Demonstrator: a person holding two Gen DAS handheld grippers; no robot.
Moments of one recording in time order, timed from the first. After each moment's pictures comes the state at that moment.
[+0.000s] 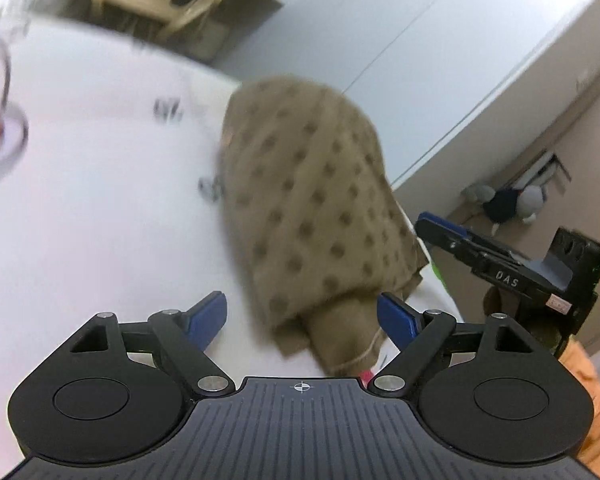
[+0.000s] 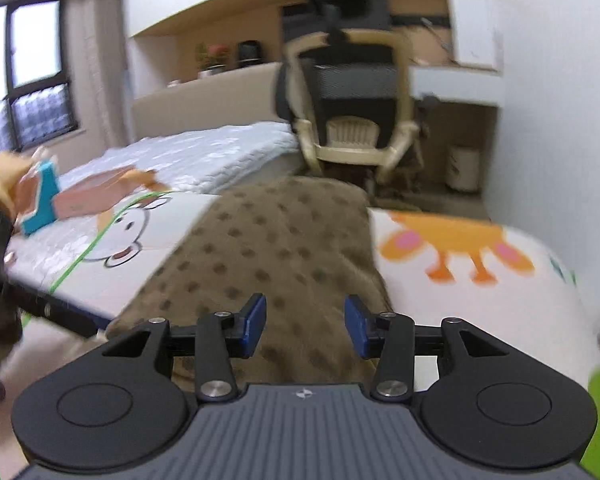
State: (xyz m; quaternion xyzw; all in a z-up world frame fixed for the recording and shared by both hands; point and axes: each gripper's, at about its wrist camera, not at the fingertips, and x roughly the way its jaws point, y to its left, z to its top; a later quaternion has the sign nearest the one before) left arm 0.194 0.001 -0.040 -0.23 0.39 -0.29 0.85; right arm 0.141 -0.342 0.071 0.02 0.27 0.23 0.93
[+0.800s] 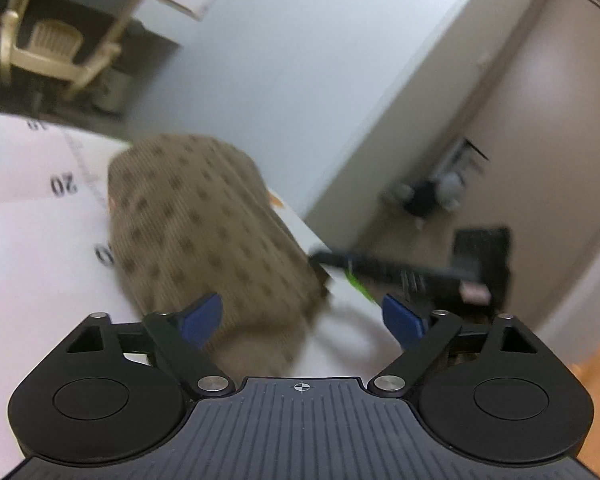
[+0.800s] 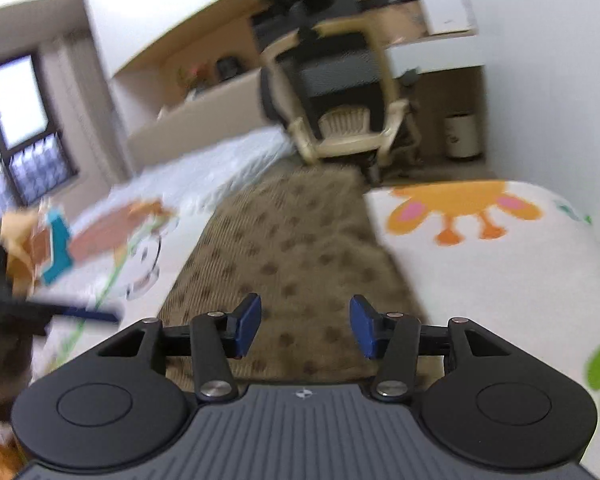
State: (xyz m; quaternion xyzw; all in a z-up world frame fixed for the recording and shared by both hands) left arm 0.183 -0.015 -0.011 -0.19 0.30 -0.39 0.85; right arm 0.142 -0.346 0.052 0.07 0.30 0.23 0.92
